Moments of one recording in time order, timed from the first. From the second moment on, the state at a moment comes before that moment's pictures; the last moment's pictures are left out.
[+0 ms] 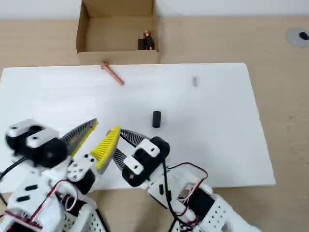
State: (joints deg) left arm 22.0 -104.4 51.6 65.1 1.1; right arm -54.9 -103.3 96.9 19.9 -3.6
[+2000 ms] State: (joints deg) left arm -0.3 -70.9 54.7 74.9 -20.7; right arm -21.2 23.6 1.5 -12.1 -10.8
